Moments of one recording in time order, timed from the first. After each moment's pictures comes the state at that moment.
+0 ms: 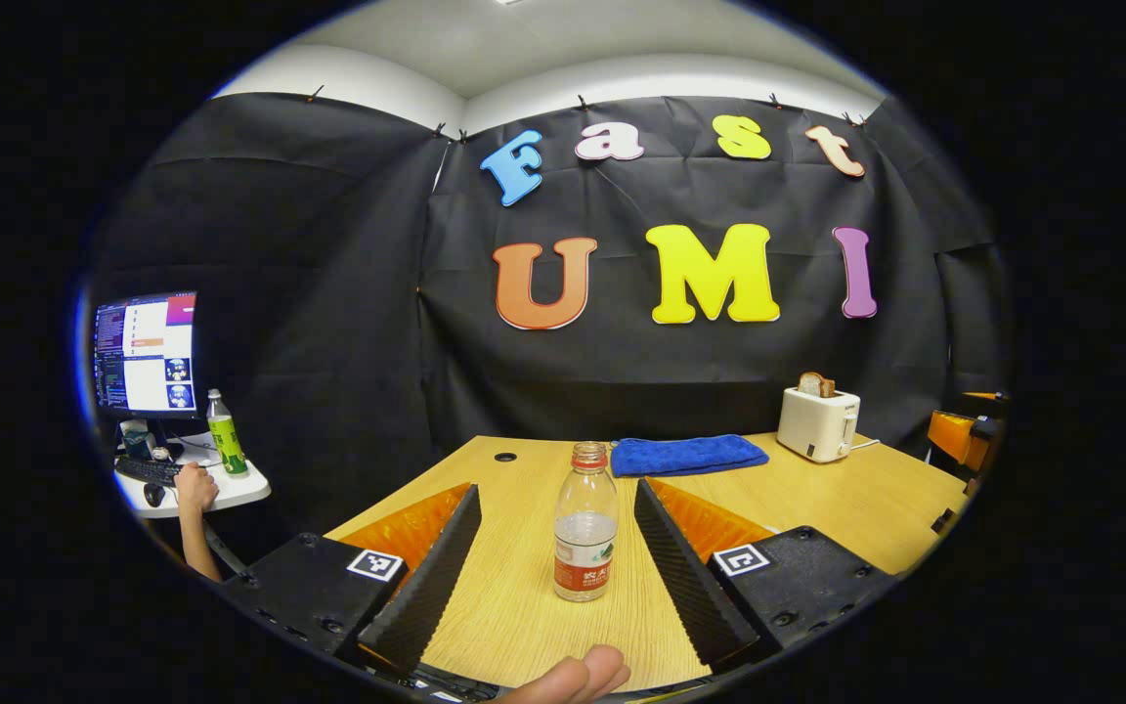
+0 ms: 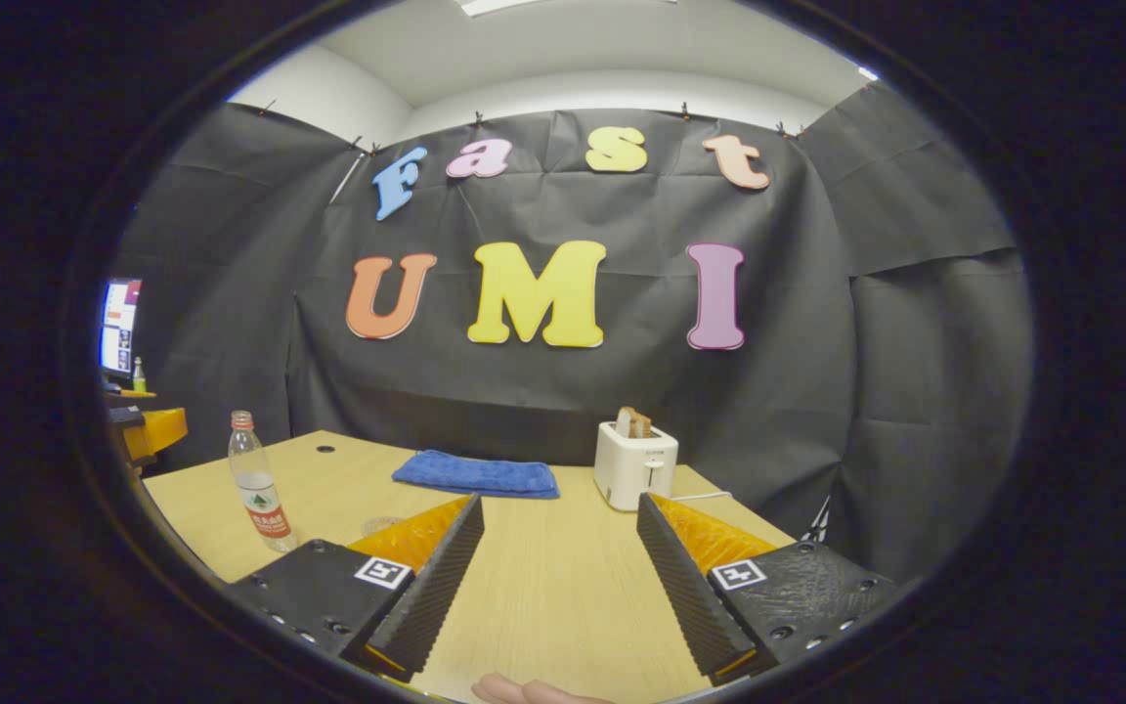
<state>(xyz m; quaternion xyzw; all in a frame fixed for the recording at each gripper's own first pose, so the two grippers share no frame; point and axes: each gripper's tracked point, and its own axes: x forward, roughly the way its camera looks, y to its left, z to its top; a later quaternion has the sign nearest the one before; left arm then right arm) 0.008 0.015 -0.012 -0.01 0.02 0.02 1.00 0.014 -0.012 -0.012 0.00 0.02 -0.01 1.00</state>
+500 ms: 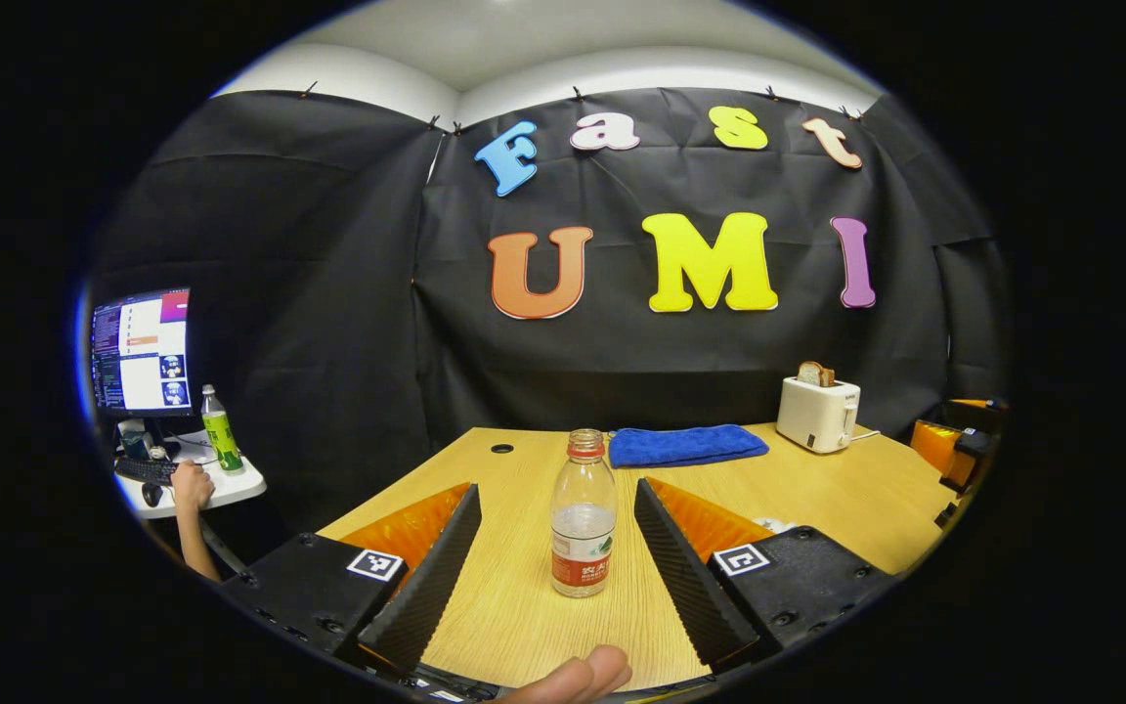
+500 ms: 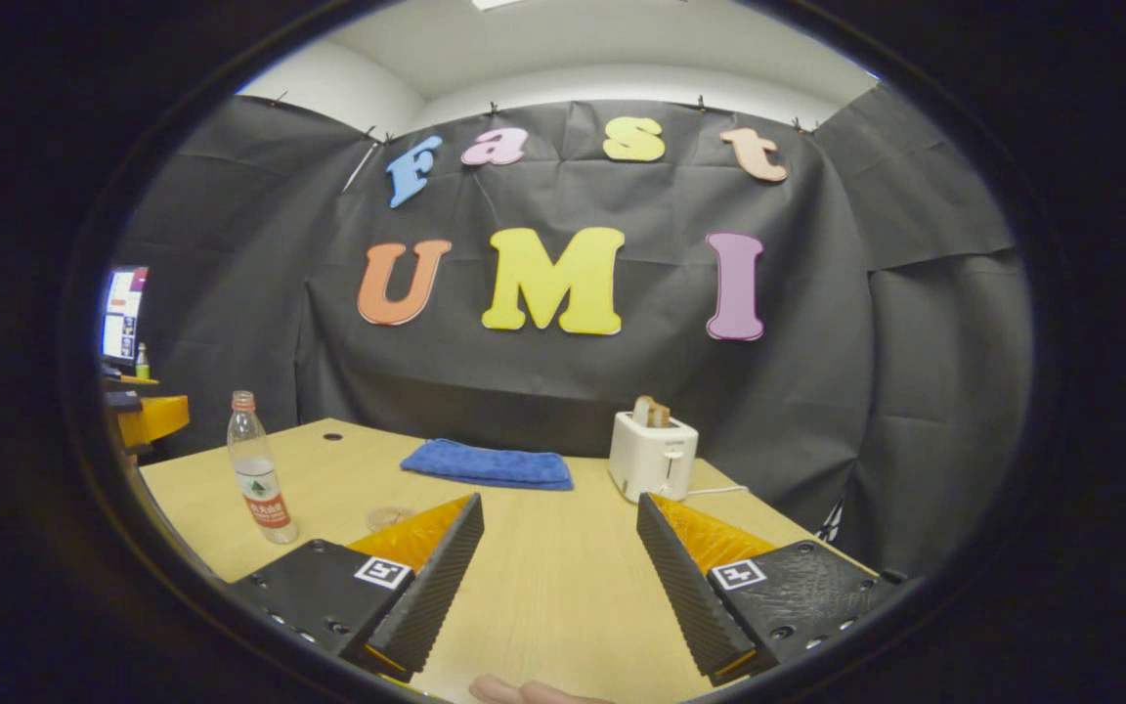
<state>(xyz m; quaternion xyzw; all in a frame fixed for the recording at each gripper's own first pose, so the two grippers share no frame) 0.016 0.013 -0.021 -0.01 0.03 0.02 1.00 0.036 0.012 -0.037 0.00 0.03 0.01 1.00</state>
